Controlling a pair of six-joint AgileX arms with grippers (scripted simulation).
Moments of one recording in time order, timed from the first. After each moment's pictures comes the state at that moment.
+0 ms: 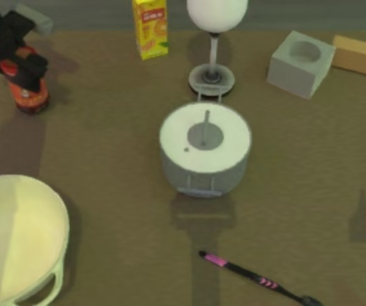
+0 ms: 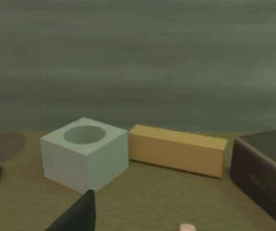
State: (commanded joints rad) left arm 0.02 2.64 2.47 -1.24 0.14 0.67; right arm 0.00 0.00 0.00 0.00 0.00 0.00
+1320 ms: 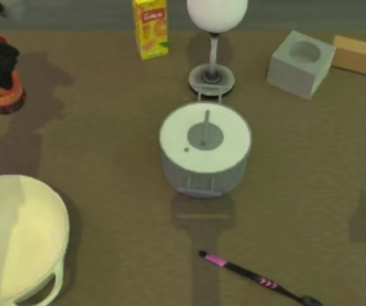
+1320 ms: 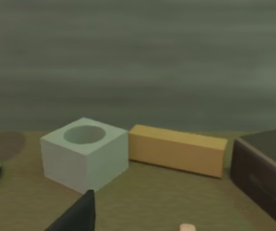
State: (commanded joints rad) left arm 0.06 2.18 2.01 -1.24 0.13 0.68; right arm 0.00 0.00 0.00 0.00 0.00 0.00
